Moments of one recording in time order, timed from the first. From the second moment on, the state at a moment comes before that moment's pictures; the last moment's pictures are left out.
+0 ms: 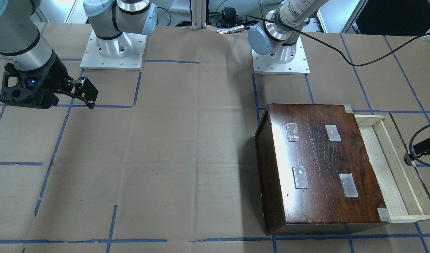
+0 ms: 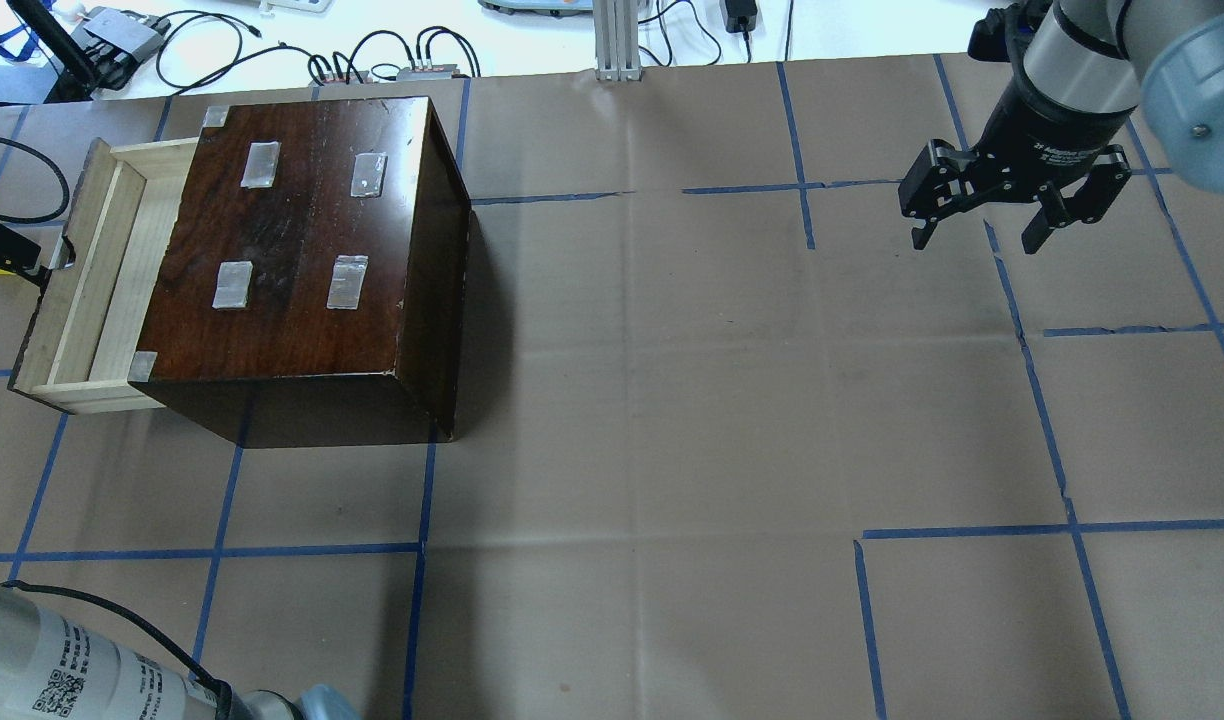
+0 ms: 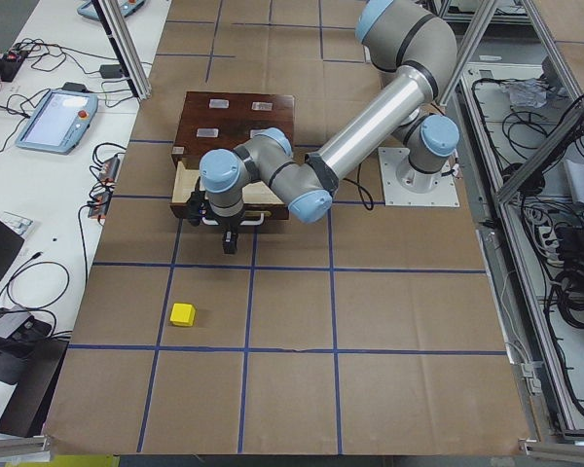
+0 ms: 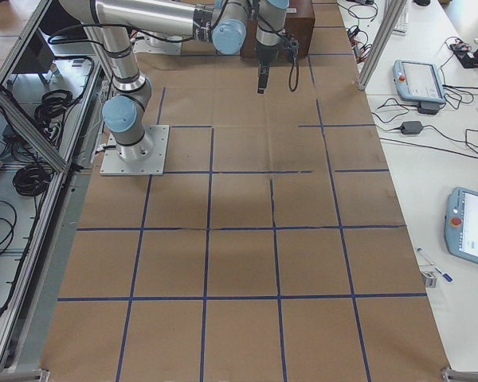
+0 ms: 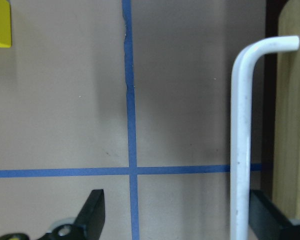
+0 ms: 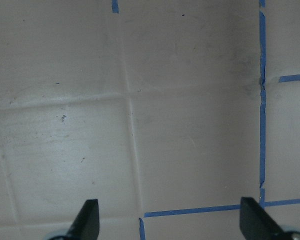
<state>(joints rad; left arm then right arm) -0.86 -2.03 -1.43 -1.25 1.52 0.73 1.45 -1.53 1.63 -1.62 -1.56 -0.03</state>
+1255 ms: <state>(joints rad) -0.81 -2.29 -0.92 -1.41 1.50 0.83 1.45 -1.53 1.63 -1.62 -1.56 -0.03</state>
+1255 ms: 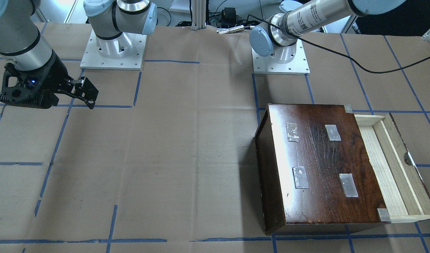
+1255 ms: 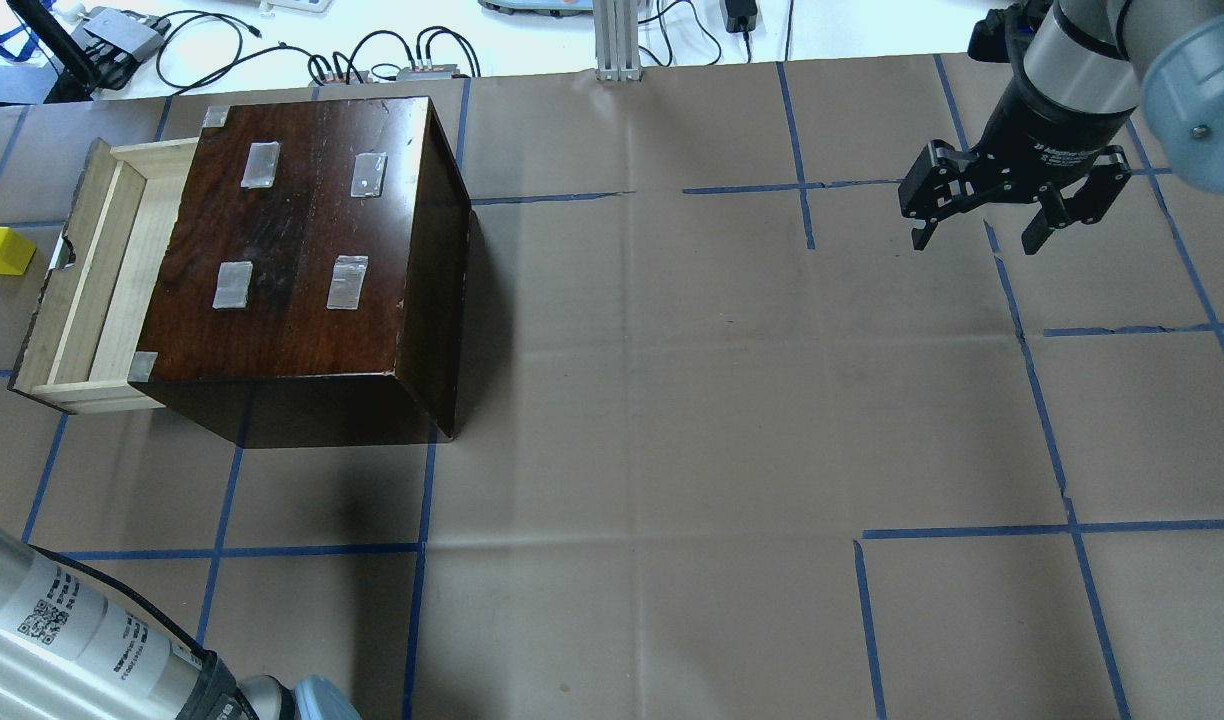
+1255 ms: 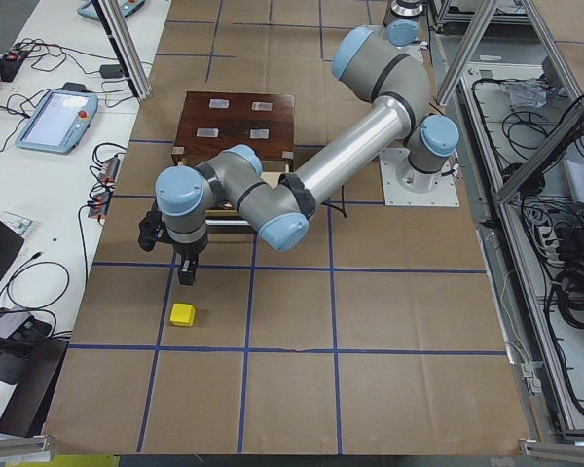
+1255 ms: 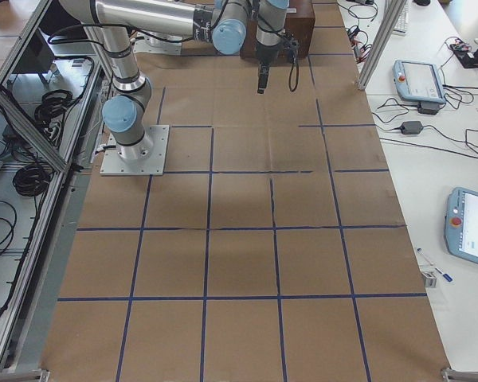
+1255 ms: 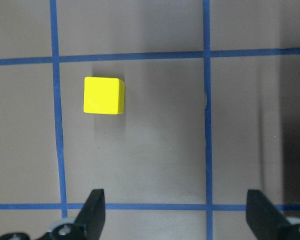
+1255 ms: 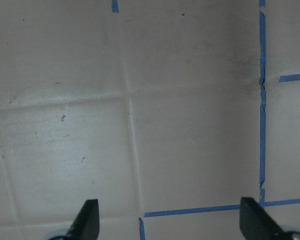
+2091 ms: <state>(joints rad) -0.77 -2.65 -0.42 -1.61 1.44 0.89 1.45 -1.53 1.63 -1.62 -1.56 -0.03</state>
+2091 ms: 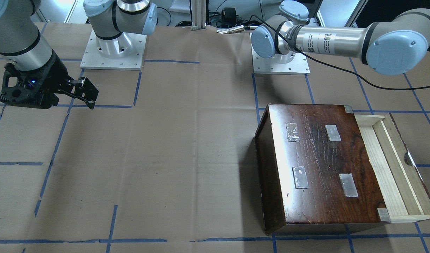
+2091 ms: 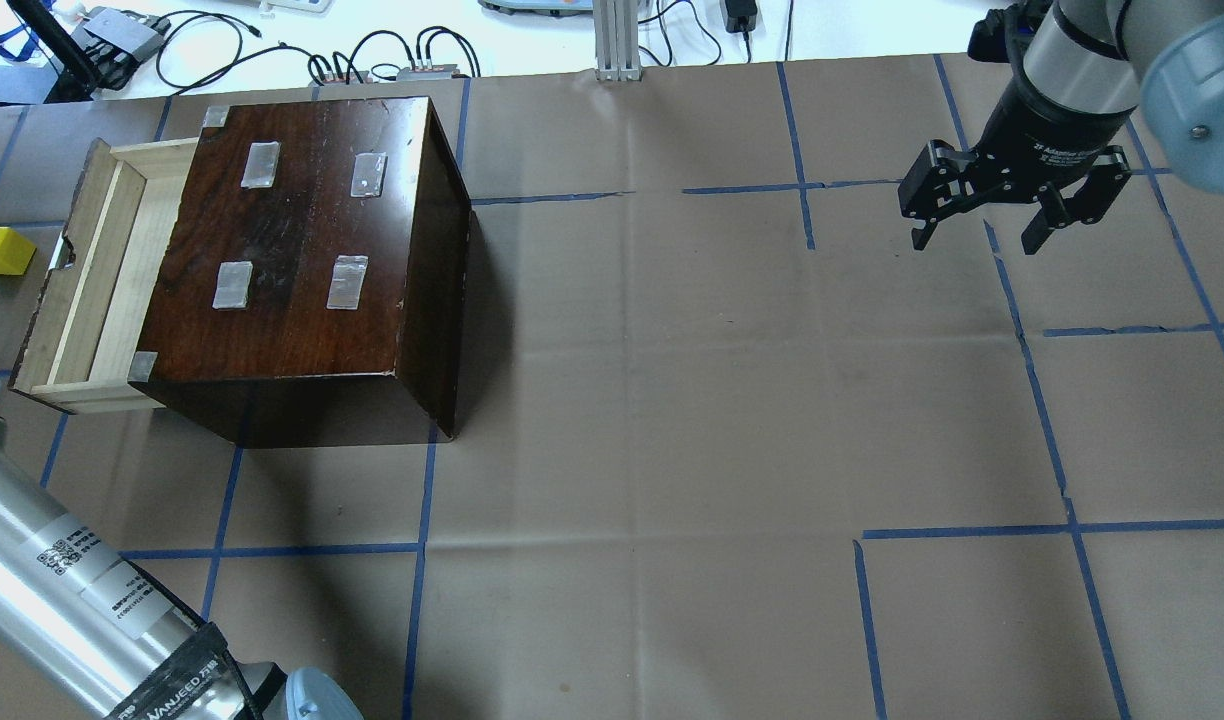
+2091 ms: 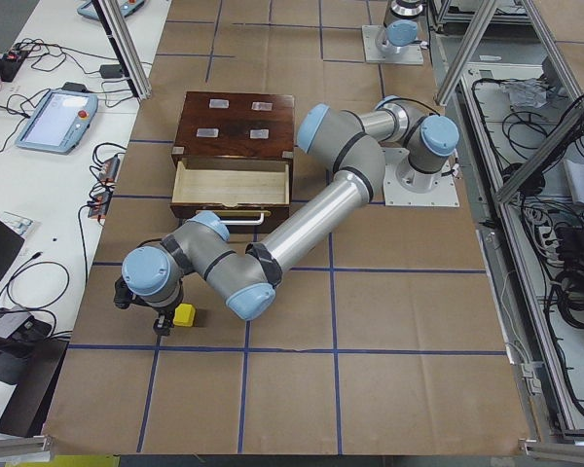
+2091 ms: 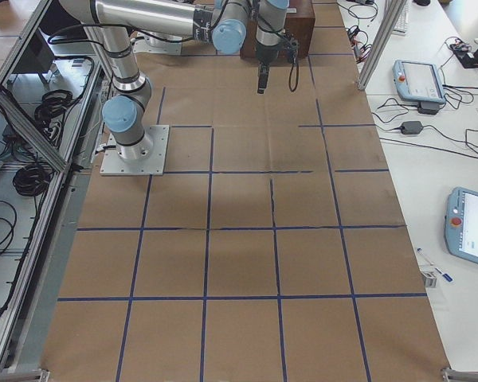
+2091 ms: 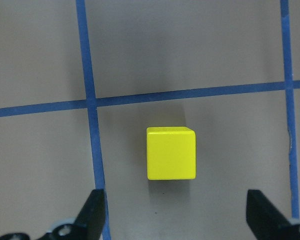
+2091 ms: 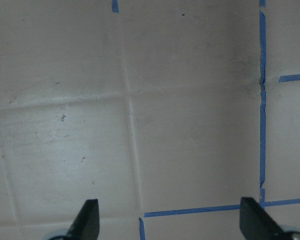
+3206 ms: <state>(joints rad) -0.78 -2.75 -0.44 -1.62 1.45 0.88 1.45 -1.53 1.63 -1.62 -1.56 -0.03</state>
